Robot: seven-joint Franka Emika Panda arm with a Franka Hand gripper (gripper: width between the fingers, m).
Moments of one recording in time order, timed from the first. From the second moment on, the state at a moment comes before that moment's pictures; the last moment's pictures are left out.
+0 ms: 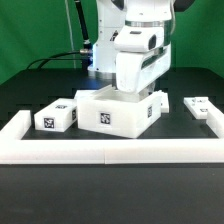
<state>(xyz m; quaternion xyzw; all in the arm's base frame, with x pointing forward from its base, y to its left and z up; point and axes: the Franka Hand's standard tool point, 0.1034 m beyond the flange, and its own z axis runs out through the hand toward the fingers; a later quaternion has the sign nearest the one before) 0.446 0.035 0.026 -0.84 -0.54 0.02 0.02</state>
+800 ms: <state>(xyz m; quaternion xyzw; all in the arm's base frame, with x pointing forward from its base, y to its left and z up) 0.466 0.037 0.025 -0.74 -0.67 0.01 0.01</state>
